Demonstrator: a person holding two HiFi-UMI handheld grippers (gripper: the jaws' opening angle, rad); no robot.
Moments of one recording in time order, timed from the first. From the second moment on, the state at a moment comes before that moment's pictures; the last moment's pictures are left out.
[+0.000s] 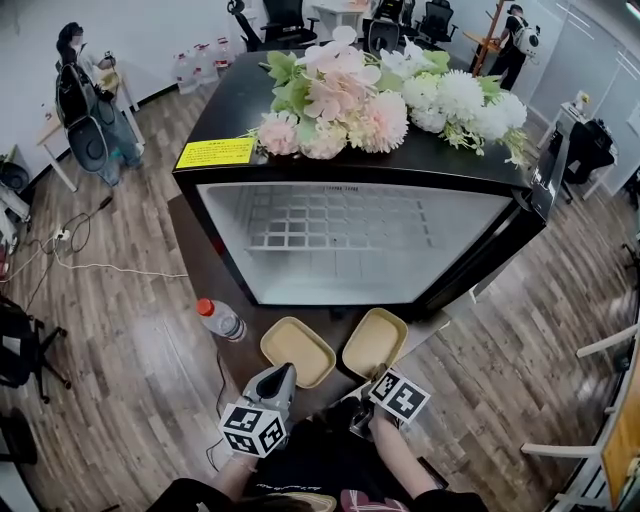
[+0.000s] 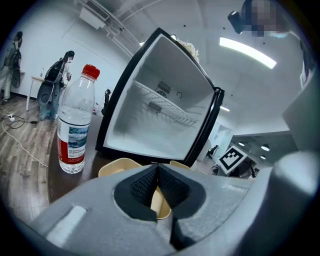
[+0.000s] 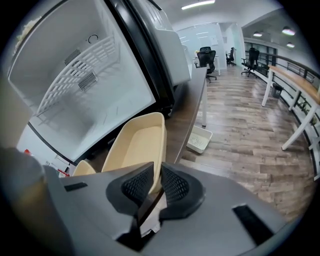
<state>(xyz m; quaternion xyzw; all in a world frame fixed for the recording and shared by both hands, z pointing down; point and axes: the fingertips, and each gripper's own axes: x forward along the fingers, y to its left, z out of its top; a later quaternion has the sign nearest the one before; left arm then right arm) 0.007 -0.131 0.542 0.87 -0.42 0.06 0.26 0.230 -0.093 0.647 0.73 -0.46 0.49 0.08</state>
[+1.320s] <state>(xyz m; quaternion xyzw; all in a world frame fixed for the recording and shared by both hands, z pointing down) 0.008 -0.134 0.554 0.86 -0.42 0.08 0.26 0.228 -0.100 0.605 0.73 -0.52 0.44 0.10</state>
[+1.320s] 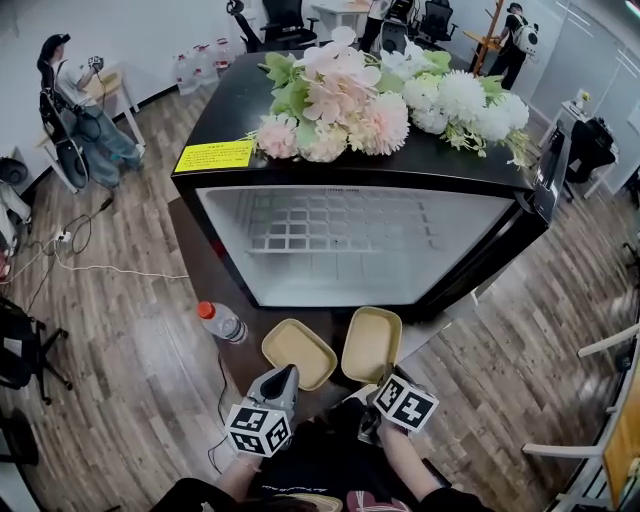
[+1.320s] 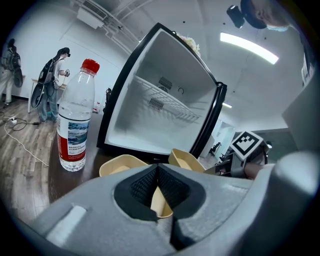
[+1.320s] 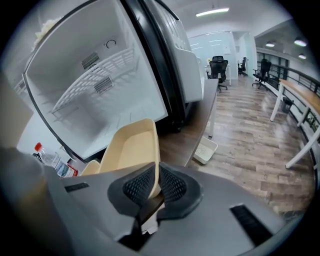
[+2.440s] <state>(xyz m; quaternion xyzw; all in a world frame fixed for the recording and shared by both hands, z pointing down) -0.011 -0.147 0.563 0.83 -0.48 0.08 0.27 0.253 -0.203 0.566 0.74 -0.53 0.41 0.07</state>
